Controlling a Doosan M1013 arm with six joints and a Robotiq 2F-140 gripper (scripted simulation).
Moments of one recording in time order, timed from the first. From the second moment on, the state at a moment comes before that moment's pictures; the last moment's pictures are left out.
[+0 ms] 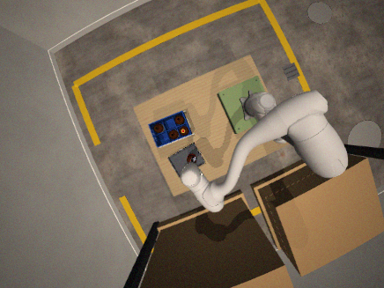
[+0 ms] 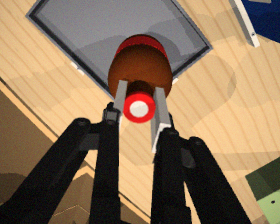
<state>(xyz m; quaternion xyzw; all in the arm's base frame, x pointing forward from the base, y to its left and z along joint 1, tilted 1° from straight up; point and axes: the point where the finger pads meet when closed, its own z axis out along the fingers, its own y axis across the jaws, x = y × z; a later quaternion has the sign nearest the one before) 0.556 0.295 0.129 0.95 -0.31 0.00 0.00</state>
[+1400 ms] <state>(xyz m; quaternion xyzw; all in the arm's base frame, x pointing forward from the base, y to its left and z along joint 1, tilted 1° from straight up) 0.555 0.294 0.097 0.95 -0.31 0.00 0.01</state>
